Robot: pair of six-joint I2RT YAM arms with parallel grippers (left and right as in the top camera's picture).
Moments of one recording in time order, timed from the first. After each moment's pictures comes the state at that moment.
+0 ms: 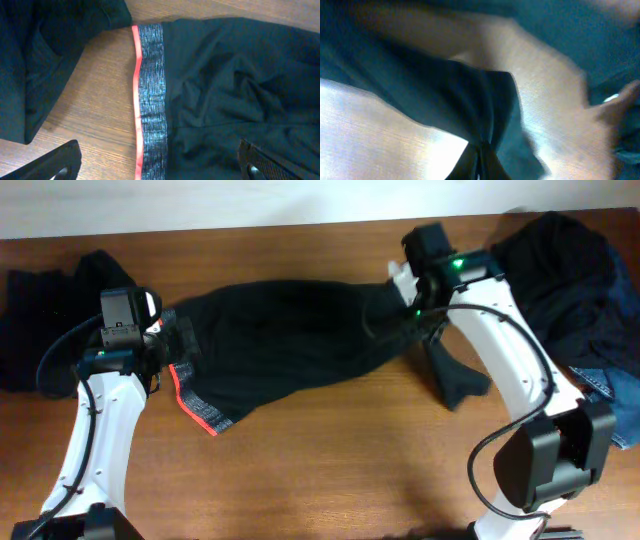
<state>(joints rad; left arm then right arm) 0.08 1.52 1.17 -0.62 -0.08 -0.17 0.22 1.86 1.75 -1.19 0.10 -0.21</state>
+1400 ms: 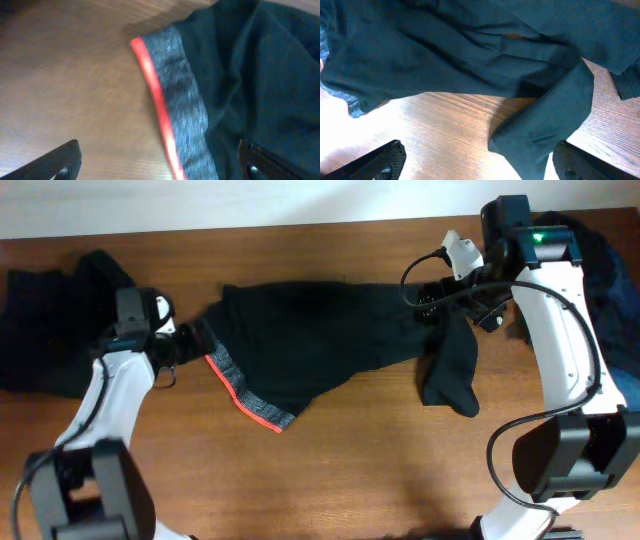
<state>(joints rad) 0.10 1.74 1.17 -0.50 0.12 -0.23 -0.01 1.87 1.87 -1.33 -0.29 -0.21</state>
